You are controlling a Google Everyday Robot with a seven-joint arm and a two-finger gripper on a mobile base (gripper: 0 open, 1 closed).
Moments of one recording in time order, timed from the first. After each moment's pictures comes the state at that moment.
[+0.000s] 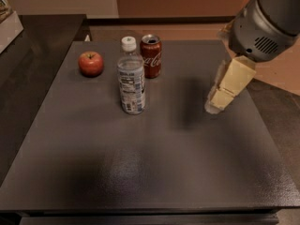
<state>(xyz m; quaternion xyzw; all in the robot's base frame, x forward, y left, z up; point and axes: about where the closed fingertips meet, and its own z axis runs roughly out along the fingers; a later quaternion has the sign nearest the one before) 0.470 -0.139 0.972 -0.59 0.77 0.04 0.24</state>
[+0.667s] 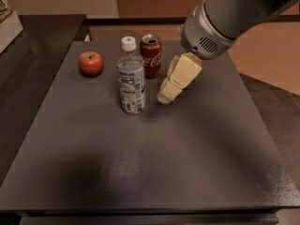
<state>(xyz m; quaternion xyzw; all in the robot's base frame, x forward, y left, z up) 0.509 -0.055 0.963 -0.59 0.74 0.09 0.29</state>
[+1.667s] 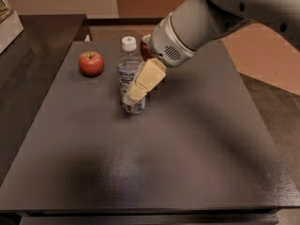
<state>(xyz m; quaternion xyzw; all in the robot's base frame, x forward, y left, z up) 0.520 0.023 0.940 -0.60 0.72 0.18 0.32</state>
